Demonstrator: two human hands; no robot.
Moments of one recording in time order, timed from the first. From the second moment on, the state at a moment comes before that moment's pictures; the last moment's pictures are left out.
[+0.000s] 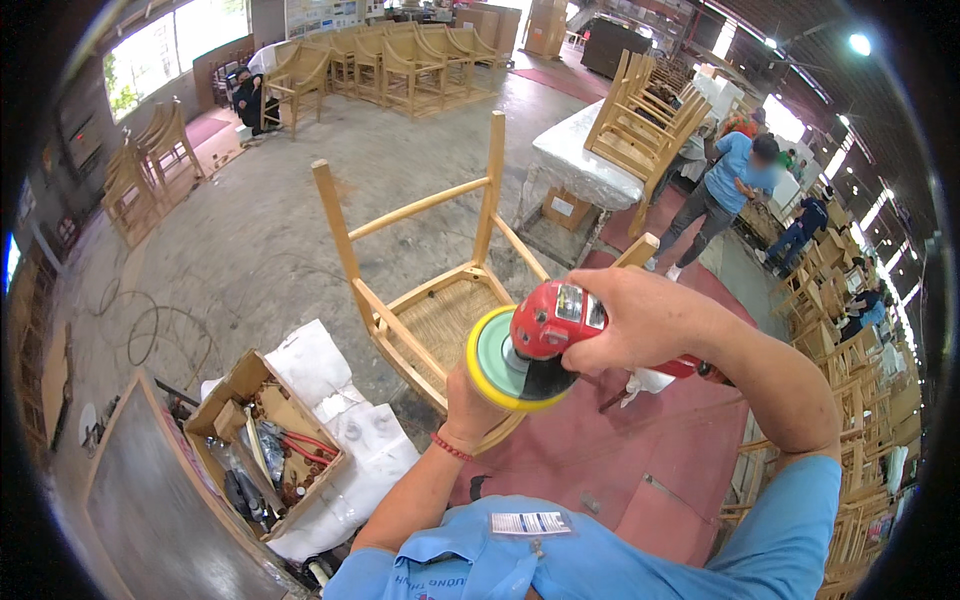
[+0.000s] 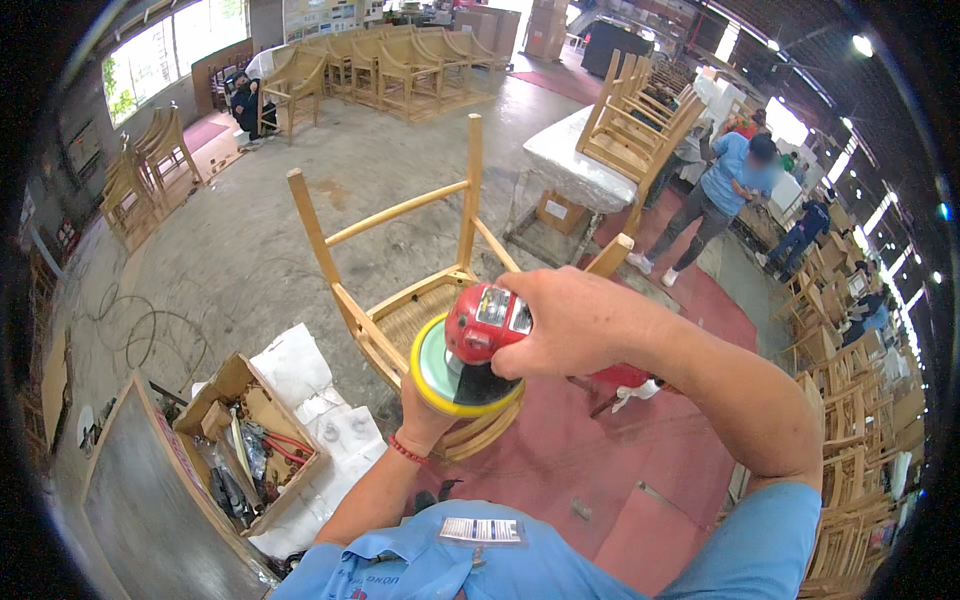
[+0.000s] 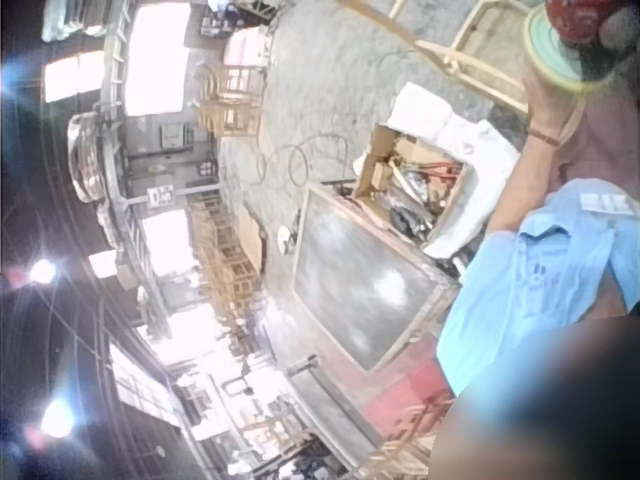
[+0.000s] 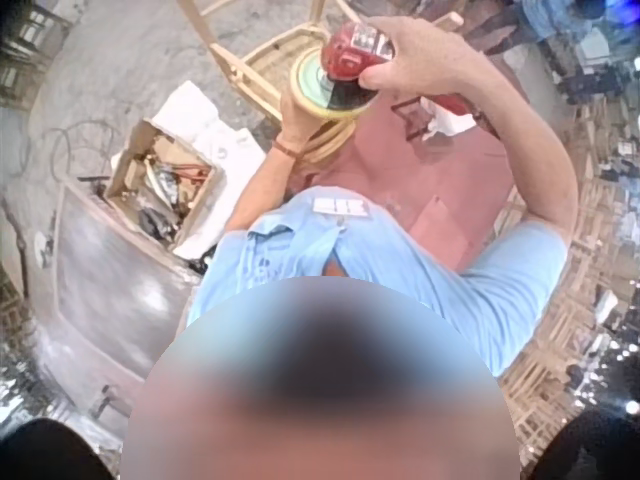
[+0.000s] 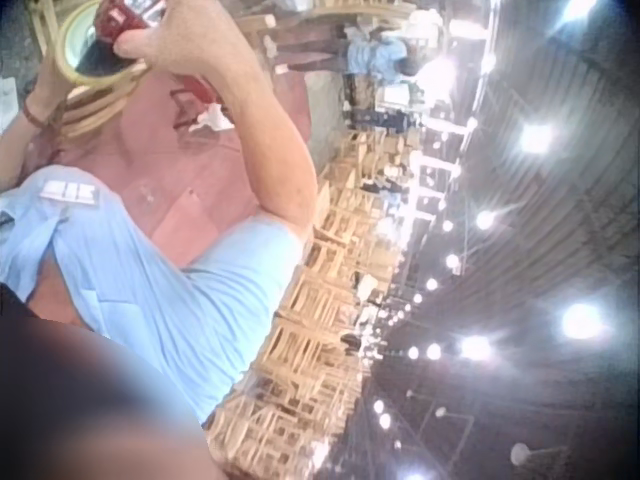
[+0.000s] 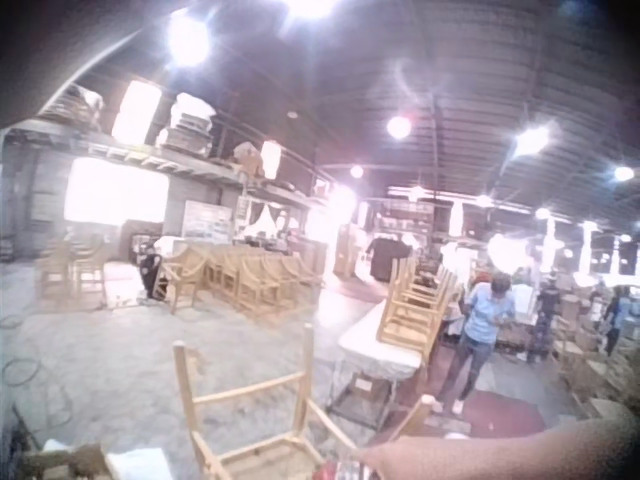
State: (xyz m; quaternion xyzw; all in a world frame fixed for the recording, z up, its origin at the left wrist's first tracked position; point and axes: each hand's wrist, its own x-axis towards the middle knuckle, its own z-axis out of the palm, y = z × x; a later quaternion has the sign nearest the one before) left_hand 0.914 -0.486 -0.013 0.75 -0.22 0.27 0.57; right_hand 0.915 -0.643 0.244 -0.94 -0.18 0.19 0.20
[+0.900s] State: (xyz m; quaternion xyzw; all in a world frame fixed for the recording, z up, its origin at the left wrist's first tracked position) left_hand 0.904 -0.517 0.013 0.62 -0.03 0.28 0.73; right_hand 1.078 -0.934 0.237 -0.97 -0.14 0.11 0.16
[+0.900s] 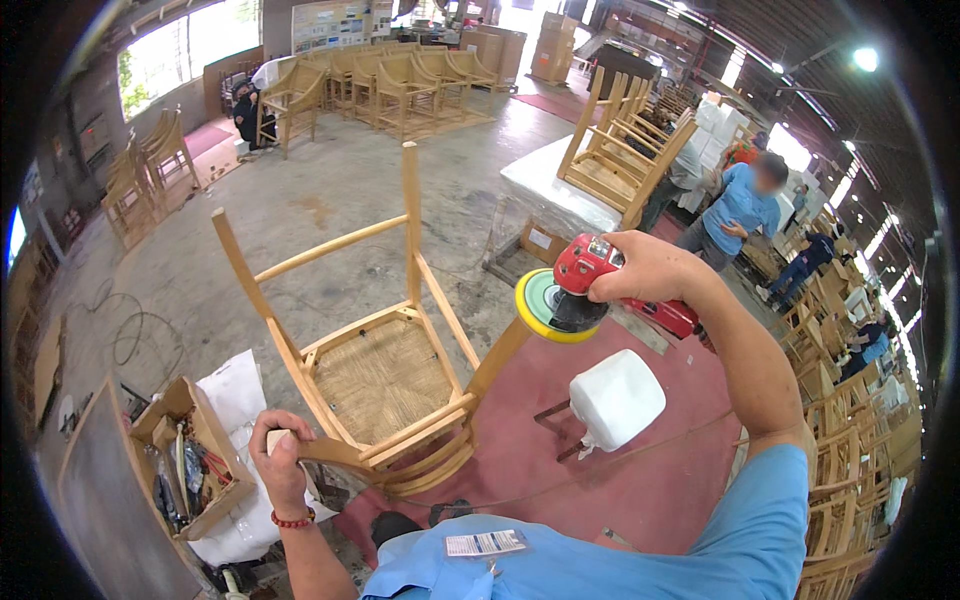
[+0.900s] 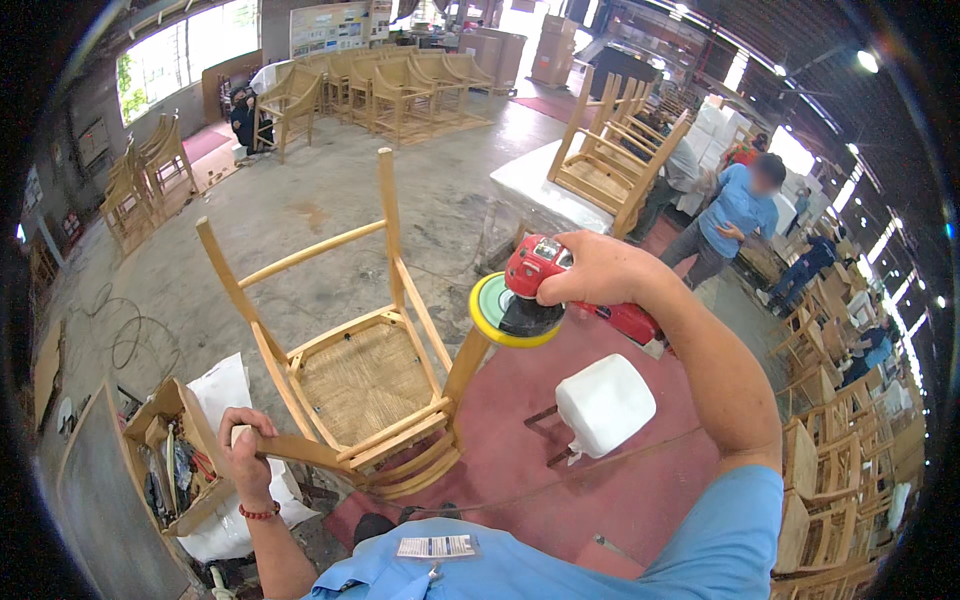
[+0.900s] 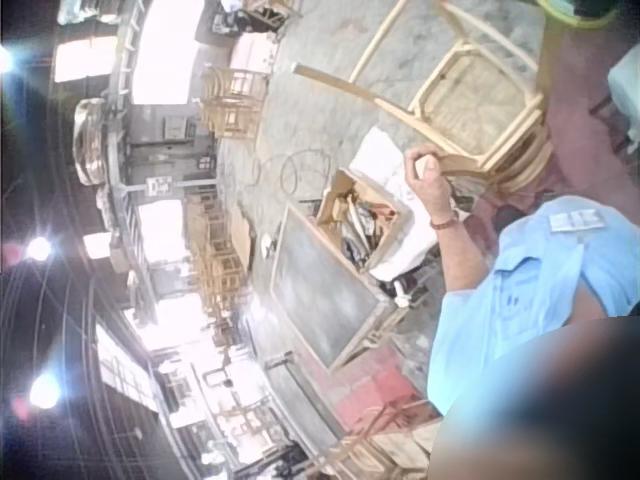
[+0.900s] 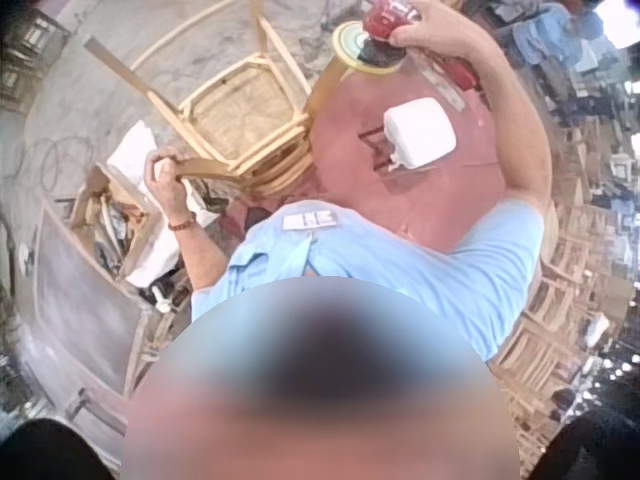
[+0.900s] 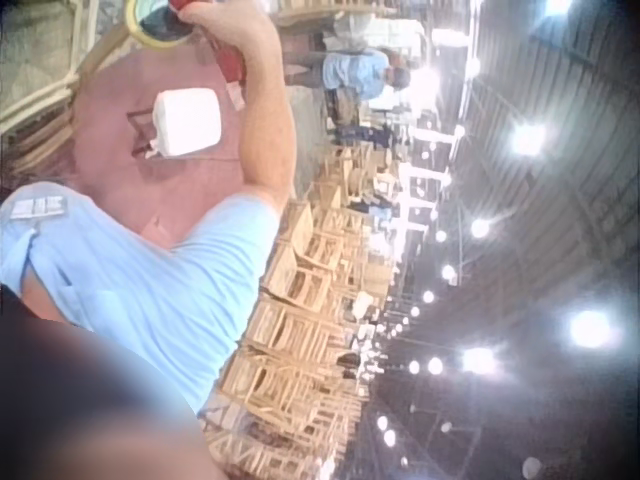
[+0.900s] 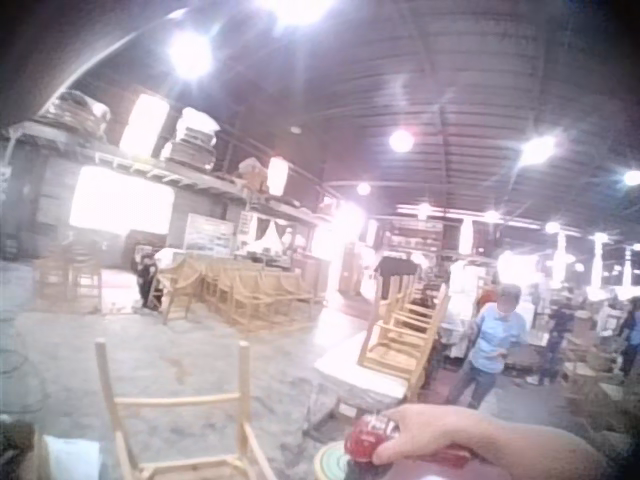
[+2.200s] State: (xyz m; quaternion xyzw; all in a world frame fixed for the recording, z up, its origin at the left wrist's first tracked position) left_hand 0.906 -0.538 0.022 0.56 0.04 0.36 0.74; right_hand 1.489 -0.729 0.248 -0.96 -0.22 0.08 0.16
